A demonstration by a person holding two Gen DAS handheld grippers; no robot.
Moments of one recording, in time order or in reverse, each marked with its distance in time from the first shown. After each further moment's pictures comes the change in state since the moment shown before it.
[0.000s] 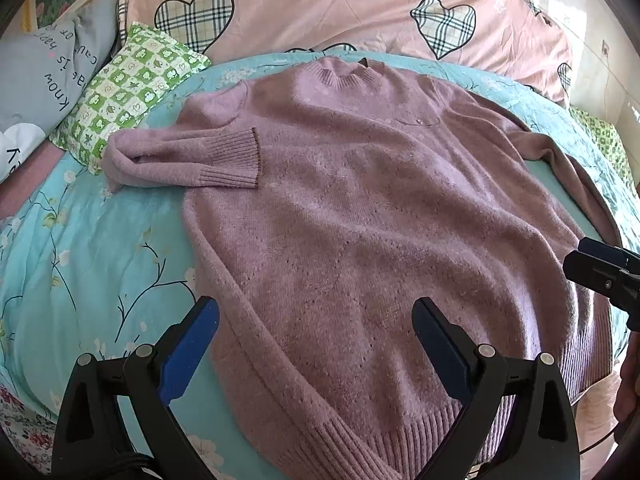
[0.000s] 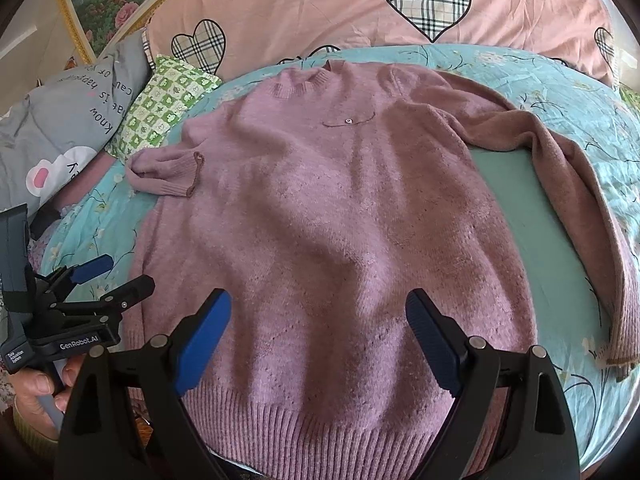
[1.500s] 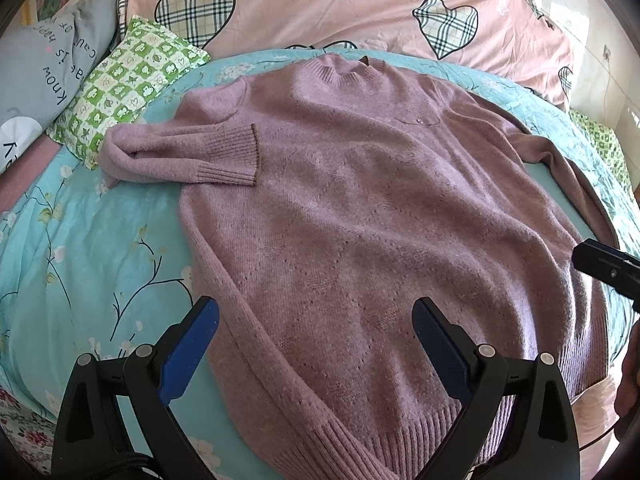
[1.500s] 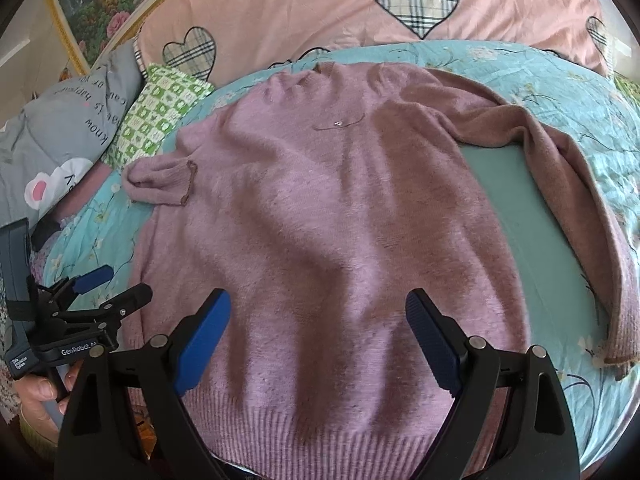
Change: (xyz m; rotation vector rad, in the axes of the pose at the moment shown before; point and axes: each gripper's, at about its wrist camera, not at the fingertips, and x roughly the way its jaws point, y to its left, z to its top) left arm 0.002 -0.002 0.004 -0.011 0.019 -0.005; right arm -0.006 -0.015 0.002 0.050 -0.013 -0.018
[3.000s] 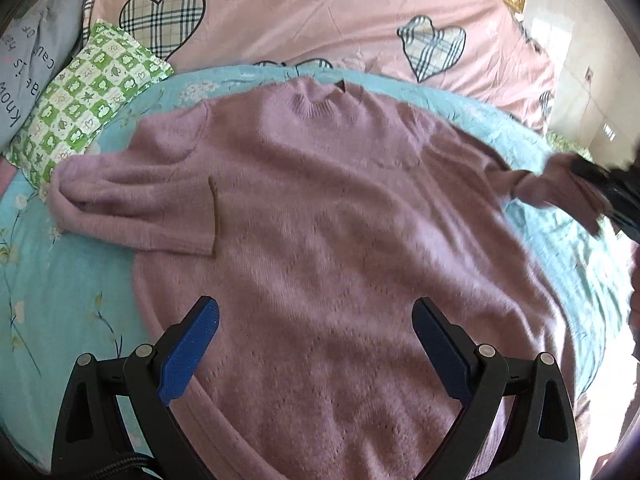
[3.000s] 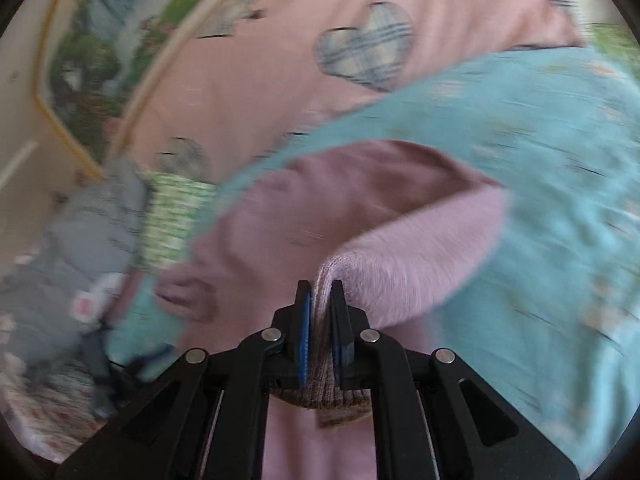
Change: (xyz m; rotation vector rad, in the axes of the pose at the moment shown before) left arm 0.021 0.011 0.072 -0.020 -0.062 -0.170; right arm -0.015 -0.079 0.125 0.201 -0.141 0.269
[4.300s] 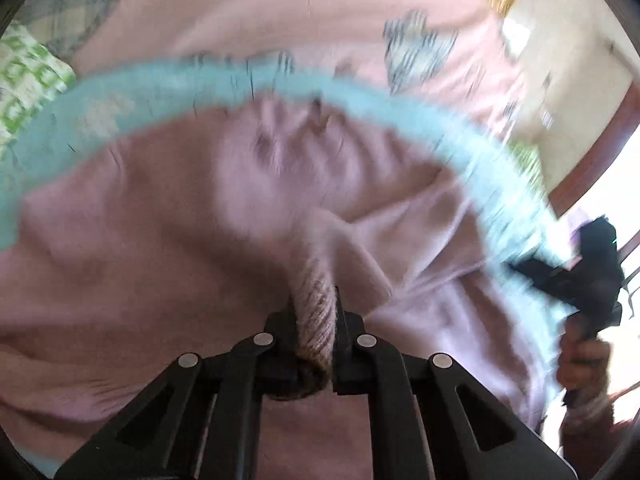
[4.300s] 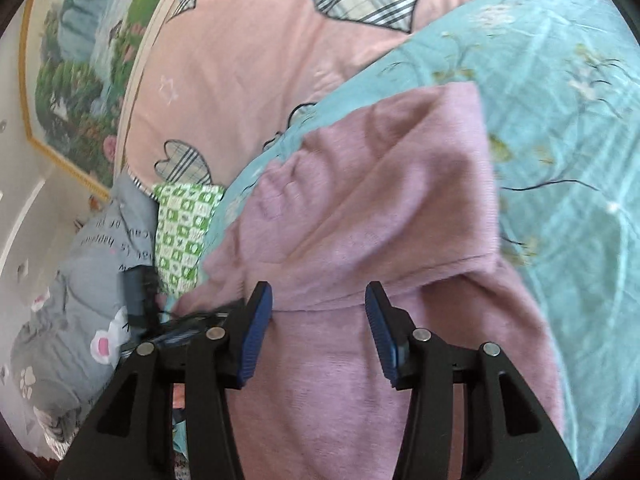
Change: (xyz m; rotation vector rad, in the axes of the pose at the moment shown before) left arm 0.097 0.063 0.130 0.027 0.081 -0.319; right arm 0.092 -0.042 0.007 0.180 0.044 0.037
